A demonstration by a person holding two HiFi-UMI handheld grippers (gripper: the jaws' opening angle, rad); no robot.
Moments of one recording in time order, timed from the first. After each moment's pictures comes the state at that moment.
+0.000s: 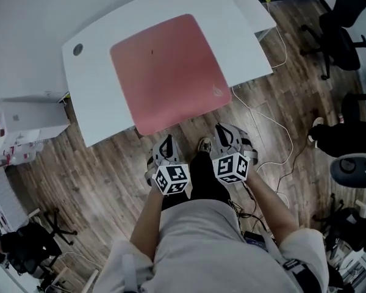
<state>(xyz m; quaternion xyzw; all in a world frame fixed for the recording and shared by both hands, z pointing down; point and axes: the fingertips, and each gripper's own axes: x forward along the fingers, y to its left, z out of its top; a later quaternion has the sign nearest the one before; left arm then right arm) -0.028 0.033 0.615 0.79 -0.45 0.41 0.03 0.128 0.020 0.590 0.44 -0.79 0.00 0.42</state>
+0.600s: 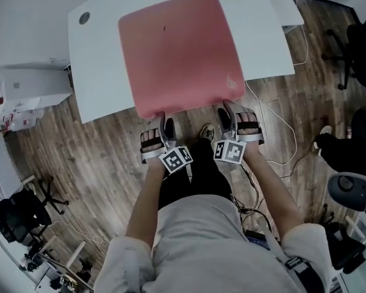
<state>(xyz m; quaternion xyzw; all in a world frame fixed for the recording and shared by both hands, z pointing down) -0.060 0.003 0.693 0.67 -0.40 0.60 -0.17 0.114 -0.031 0.668 0.32 -0.74 -0.23 0.55</state>
